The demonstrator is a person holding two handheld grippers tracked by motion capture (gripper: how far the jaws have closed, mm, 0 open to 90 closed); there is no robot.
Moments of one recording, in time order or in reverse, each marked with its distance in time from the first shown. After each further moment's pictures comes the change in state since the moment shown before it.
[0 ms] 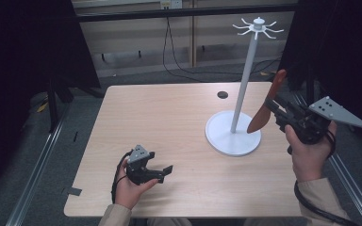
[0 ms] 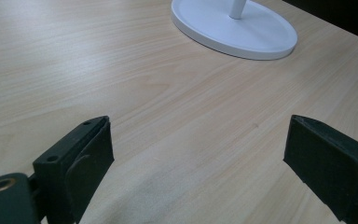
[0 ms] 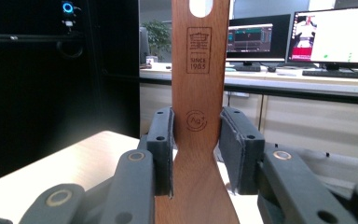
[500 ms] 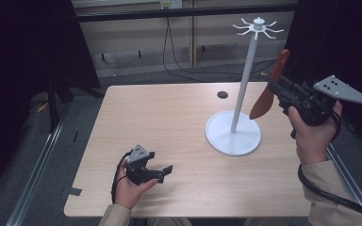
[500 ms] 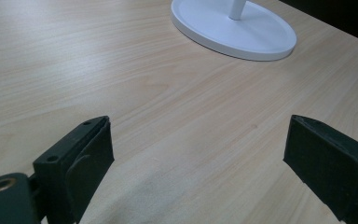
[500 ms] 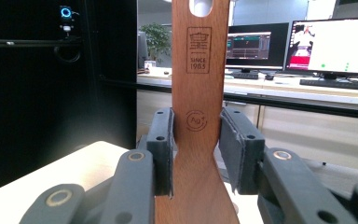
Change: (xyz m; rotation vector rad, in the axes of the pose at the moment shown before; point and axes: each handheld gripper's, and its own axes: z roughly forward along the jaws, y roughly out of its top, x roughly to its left) left arm 0.000 0.000 0.000 0.002 0.001 -0.005; right arm -0.013 0.035 0.018 -0.006 -0.002 -0.023
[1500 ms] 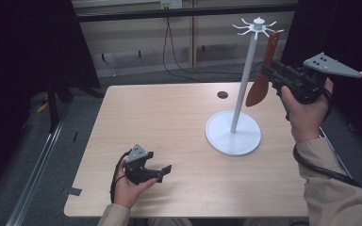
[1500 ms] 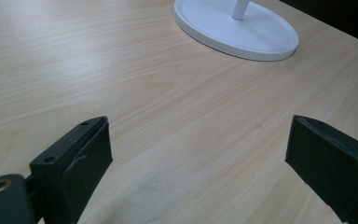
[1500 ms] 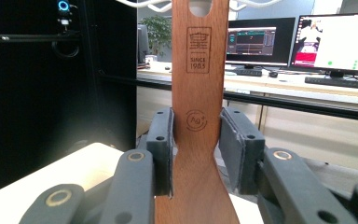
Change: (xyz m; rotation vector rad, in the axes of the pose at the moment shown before) left arm 0.004 -0.001 -0.001 -0.007 -0.002 -0.018; right arm -0.011 0.022 0.040 0.034 0.012 -0.007
